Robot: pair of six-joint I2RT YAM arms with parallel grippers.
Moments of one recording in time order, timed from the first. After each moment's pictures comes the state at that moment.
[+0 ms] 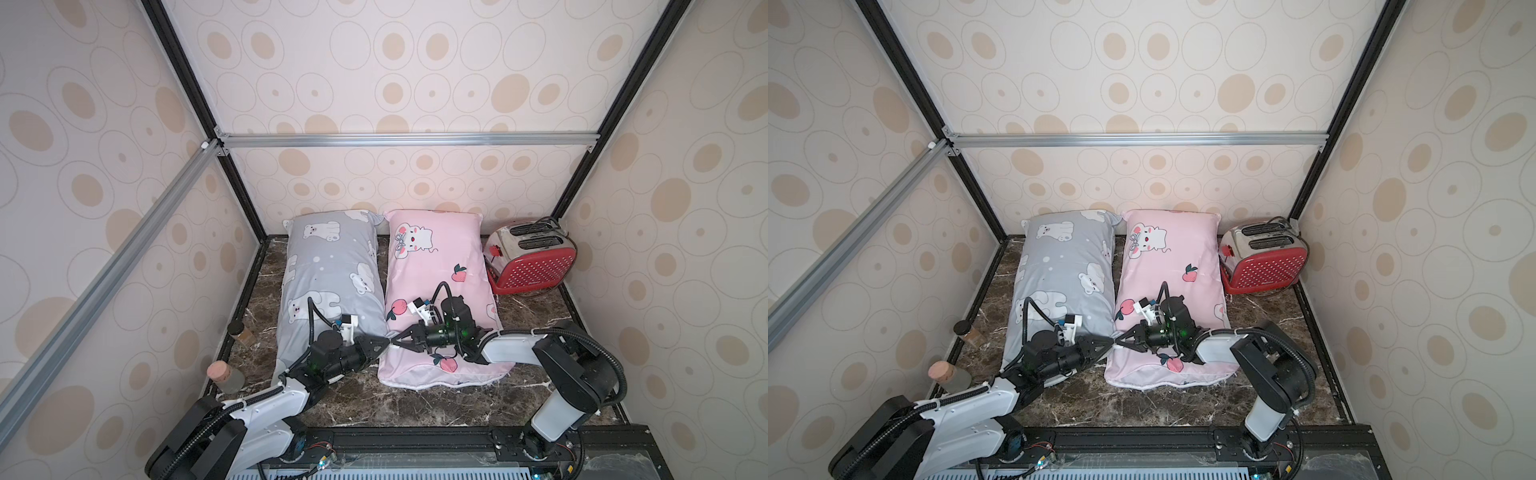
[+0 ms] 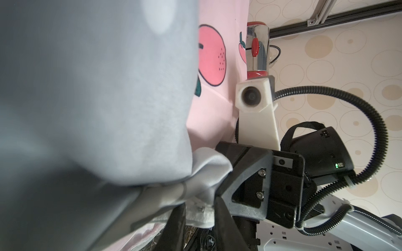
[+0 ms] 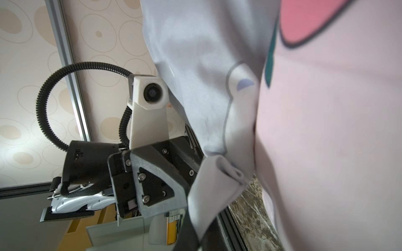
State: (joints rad) left arm -0.58 1.10 0.21 0.56 0.41 -1.26; right arm 0.67 1.67 0.67 0.56 -0.86 1.11
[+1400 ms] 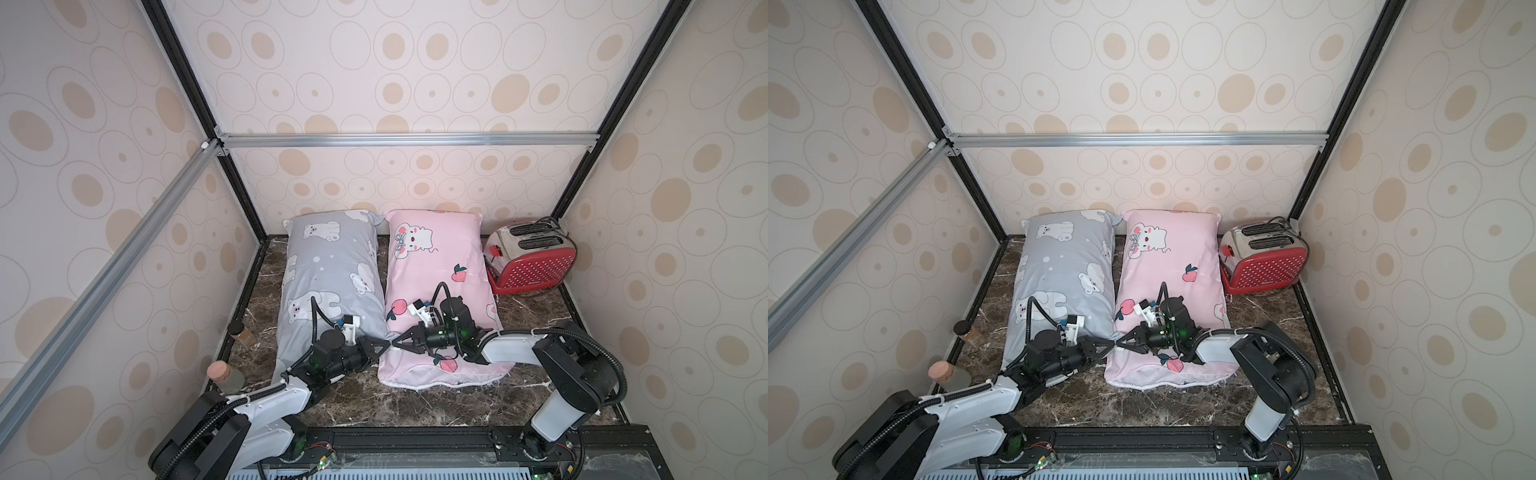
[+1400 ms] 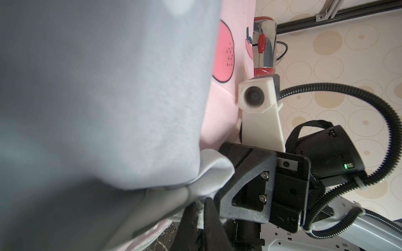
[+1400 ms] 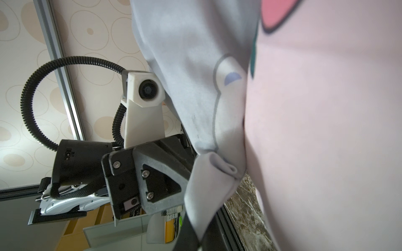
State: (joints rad) left arm -0.60 1.13 0.22 0.55 0.41 -1.25; right arm 0.67 1.67 0.67 0.54 -0.86 1.10
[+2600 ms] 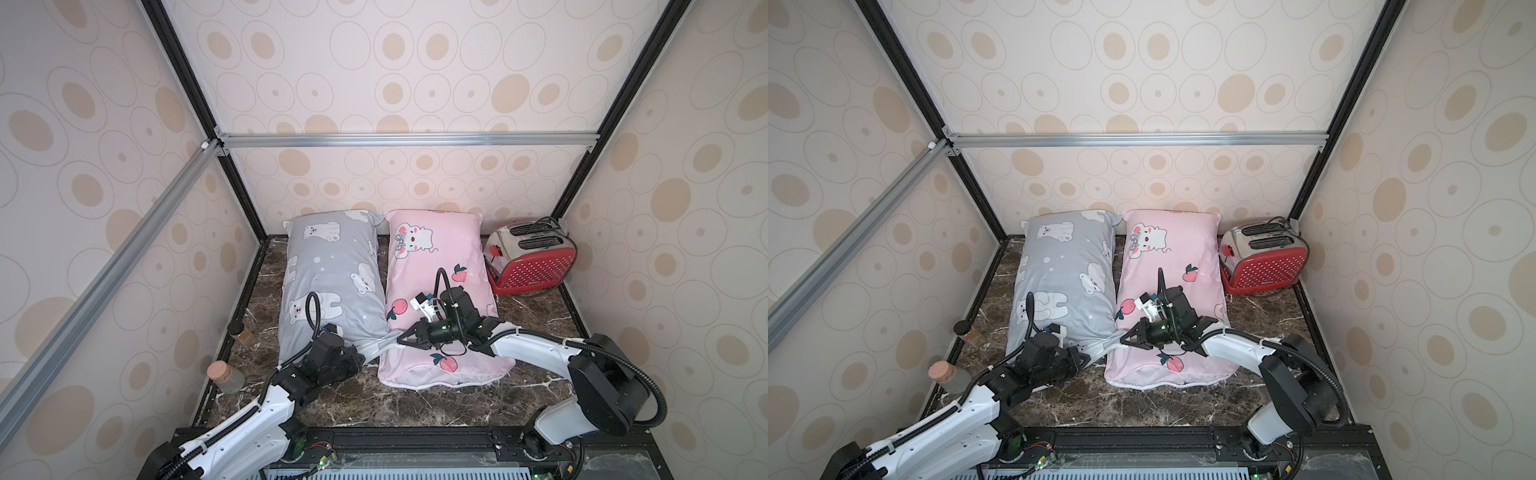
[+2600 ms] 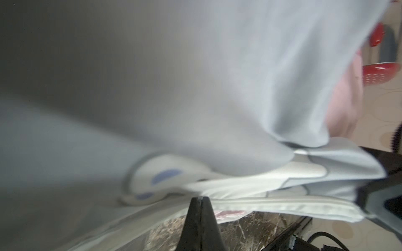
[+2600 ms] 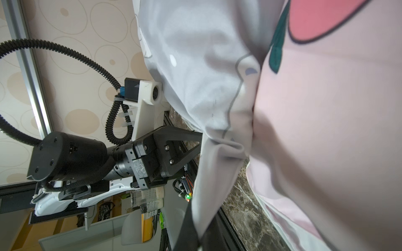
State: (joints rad) left arm -0.61 0.83 0.34 -0.31 0.09 -0.99; right arm 0.68 1.50 0.82 0.02 -0.76 0.85
